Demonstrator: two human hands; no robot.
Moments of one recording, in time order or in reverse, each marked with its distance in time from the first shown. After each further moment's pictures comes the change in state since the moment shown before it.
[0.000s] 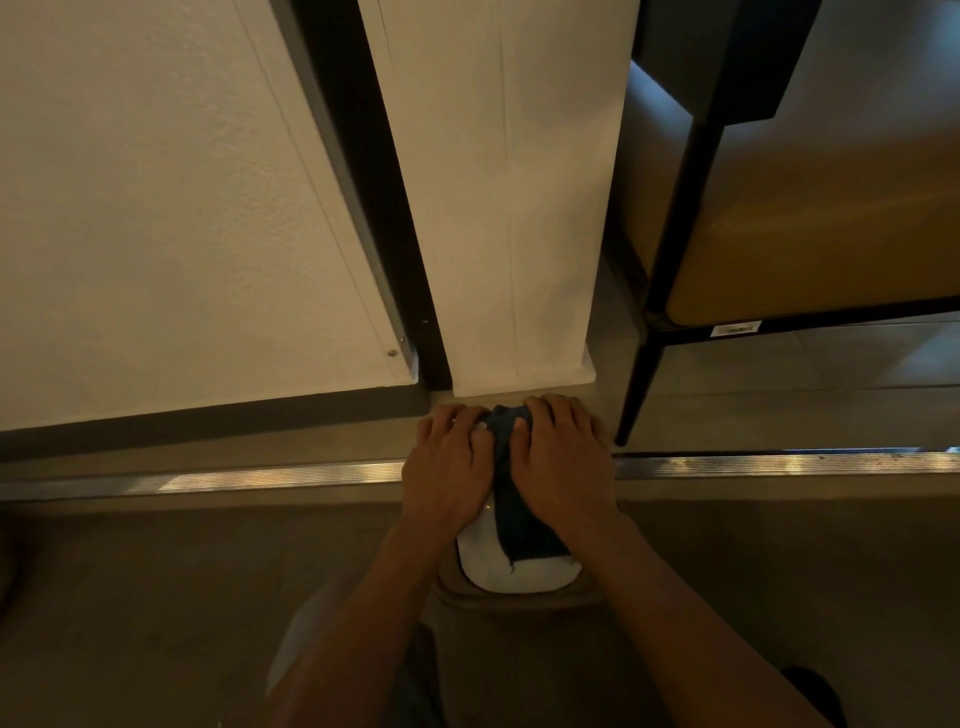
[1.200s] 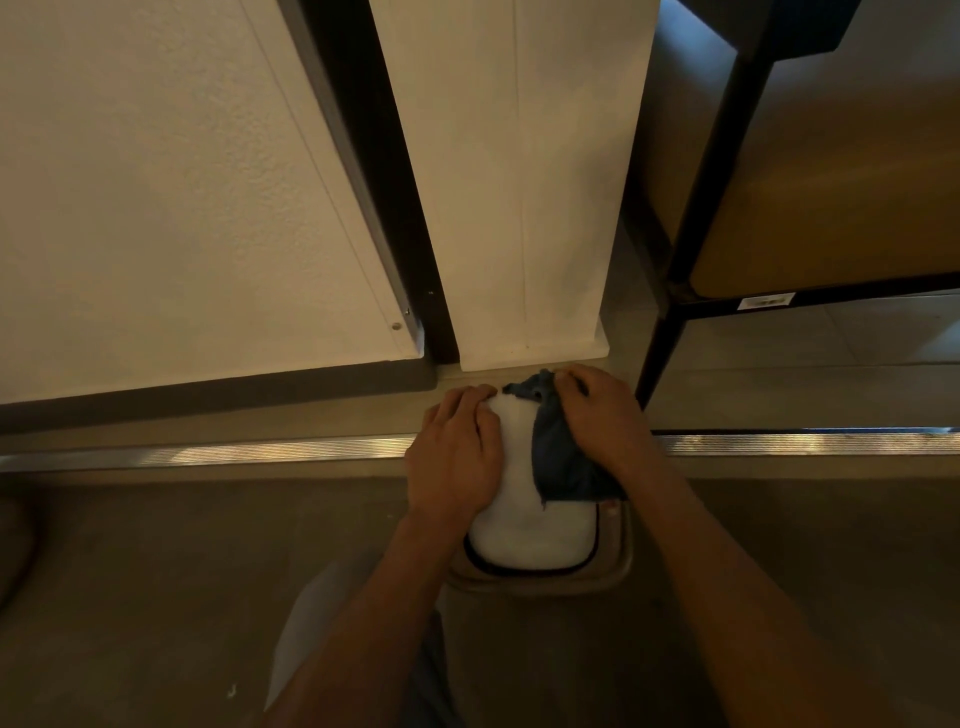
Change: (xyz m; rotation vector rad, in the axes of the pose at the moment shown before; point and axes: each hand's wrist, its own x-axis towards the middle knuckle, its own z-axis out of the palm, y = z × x) left_hand -0.010 0.010 0.003 -0.027 0.119 -0.082; right_hand 0.038 0.039 -0.004 0.599 -0.157 0.190
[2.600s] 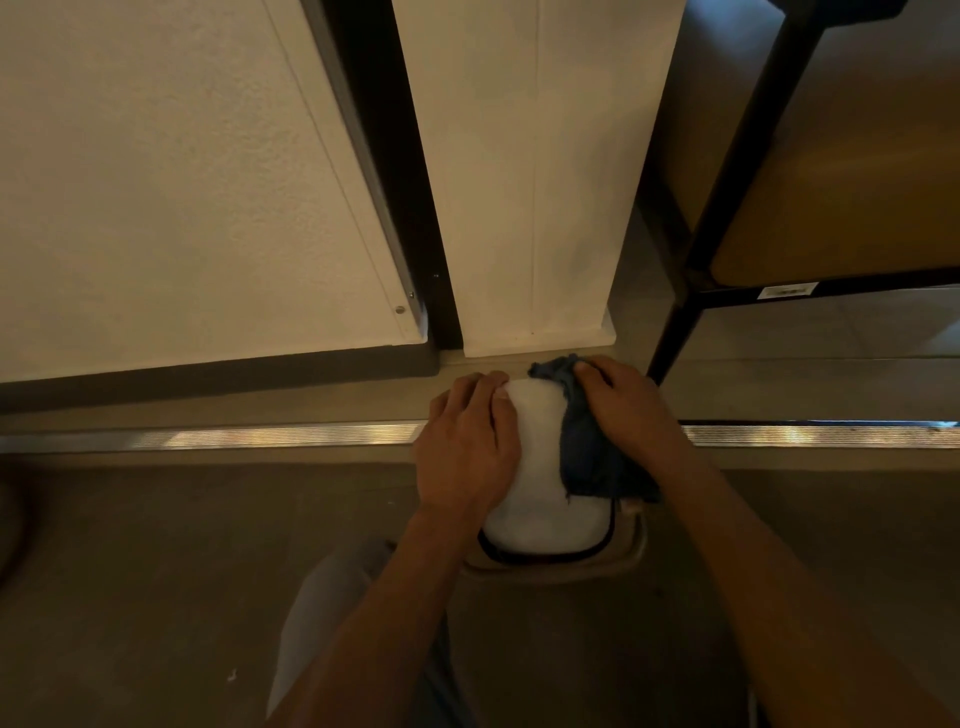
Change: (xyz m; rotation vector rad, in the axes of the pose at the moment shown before) left_hand -0.002 0.001 0.003 0.020 0.016 0.014; right_hand 0.006 0.014 -0.004 0.030 -0.080 0.001
